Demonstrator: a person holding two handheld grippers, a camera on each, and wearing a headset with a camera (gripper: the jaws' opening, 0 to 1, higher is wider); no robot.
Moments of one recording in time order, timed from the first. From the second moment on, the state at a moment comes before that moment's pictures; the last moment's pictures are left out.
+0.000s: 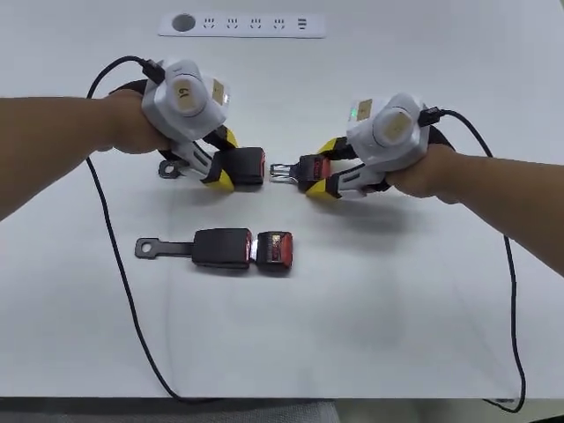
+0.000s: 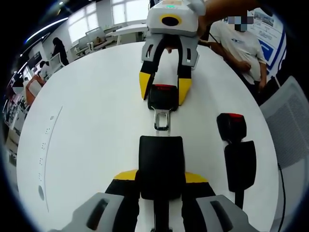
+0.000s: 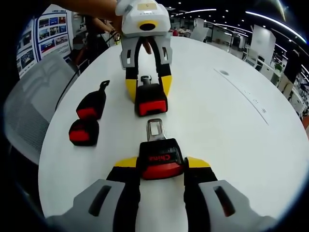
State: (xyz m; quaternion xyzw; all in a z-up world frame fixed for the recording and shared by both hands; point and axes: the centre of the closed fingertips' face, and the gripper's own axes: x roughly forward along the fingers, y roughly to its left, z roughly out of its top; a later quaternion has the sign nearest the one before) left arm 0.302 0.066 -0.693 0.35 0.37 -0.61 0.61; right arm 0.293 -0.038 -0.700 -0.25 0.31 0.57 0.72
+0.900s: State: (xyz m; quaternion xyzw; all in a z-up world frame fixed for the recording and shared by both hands) left arm 0.300 0.065 -0.690 0.34 0.37 -0.61 0.61; right arm 0.294 -0.105 -0.686 -0.25 0.32 0.56 0.72
